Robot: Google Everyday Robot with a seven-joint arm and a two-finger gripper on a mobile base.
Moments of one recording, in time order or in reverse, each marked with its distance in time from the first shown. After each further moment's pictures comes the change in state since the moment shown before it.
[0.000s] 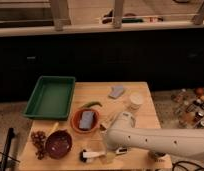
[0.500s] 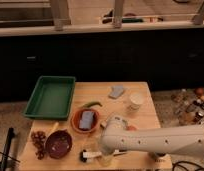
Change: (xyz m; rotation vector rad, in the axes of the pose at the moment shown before) arm -0.012 0.007 0.024 -0.032 0.014 -0.120
